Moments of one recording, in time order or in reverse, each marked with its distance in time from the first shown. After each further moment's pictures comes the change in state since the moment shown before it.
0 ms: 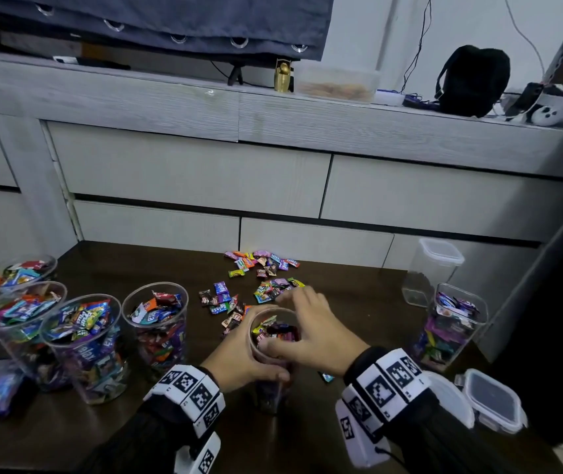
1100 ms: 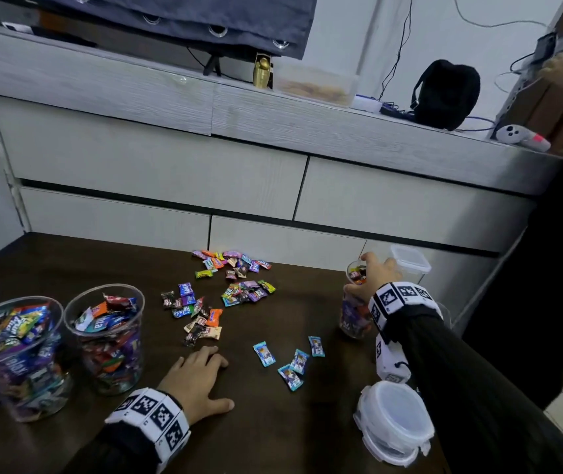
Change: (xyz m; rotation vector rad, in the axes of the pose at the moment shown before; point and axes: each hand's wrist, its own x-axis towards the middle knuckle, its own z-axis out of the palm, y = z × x) left_hand 0.004 -0.026 0.010 1.109 -0.215 -0.411; right_hand 0.041 0.156 -0.086 -0.337 0.191 0.813
